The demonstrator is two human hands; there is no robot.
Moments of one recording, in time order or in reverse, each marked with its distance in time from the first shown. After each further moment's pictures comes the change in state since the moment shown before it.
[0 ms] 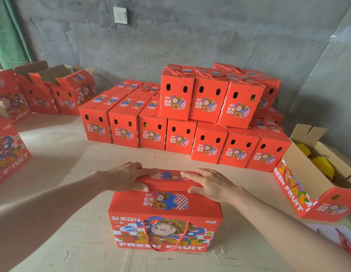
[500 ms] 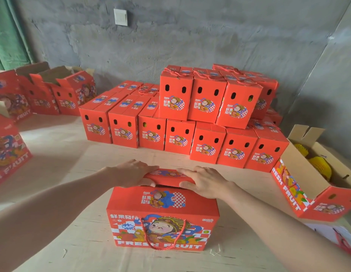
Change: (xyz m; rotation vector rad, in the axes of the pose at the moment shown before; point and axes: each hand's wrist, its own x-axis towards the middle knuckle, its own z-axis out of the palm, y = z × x) left_hand 0.019 0.024 -0.008 0.156 0.005 -0.024; right_hand 0.006 -0.016 -0.013 -0.054 -0.063 0.078
